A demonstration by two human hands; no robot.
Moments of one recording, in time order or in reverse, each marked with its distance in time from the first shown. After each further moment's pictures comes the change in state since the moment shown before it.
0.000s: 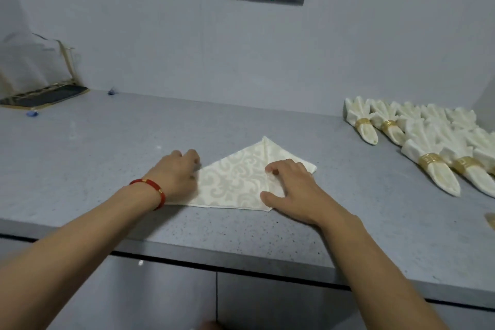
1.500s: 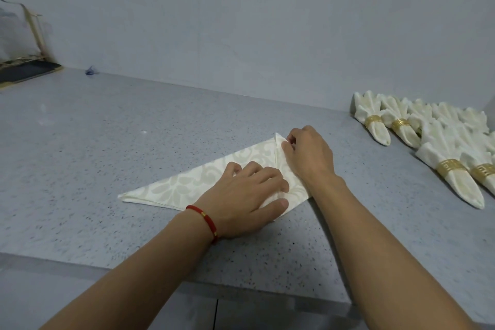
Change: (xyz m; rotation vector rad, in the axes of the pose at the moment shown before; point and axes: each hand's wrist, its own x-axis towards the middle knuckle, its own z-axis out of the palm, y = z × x) left_hand 0.014 0.075 0.050 -0.097 0.028 0.658; right_hand 0.113 0.038 0.008 -0.271 0.395 0.279
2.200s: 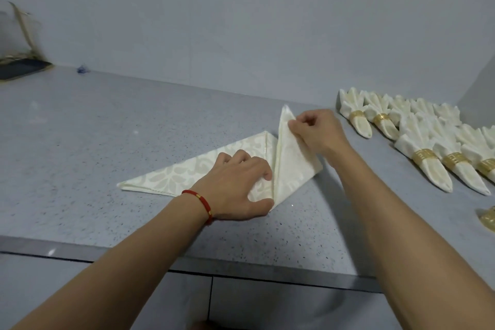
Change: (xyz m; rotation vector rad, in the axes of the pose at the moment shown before) left_hand 0.001 -0.003 0.002 0.041 0.016 -0.004; right_hand -0.005 0.011 -0.077 0.526 -0.111 0.182
